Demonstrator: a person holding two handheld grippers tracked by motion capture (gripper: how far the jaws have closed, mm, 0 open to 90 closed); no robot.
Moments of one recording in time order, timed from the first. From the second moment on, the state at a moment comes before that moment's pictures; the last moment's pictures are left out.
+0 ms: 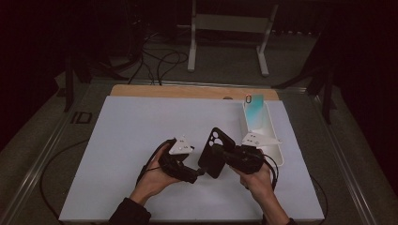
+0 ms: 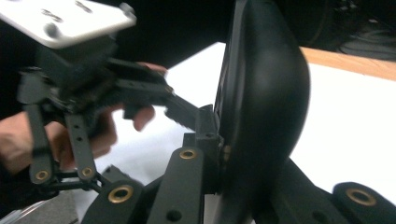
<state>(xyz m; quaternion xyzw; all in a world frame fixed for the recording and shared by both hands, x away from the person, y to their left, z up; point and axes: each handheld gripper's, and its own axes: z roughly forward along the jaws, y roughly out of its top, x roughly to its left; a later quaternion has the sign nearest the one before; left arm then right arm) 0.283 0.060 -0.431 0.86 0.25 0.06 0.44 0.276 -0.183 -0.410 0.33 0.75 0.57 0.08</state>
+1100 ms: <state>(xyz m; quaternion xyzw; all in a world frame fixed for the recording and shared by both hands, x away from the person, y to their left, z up) 0.281 0.064 -0.444 0.87 0.19 -0.02 0.46 0.275 -0.182 -0.409 0.23 0.77 0.59 0.03</state>
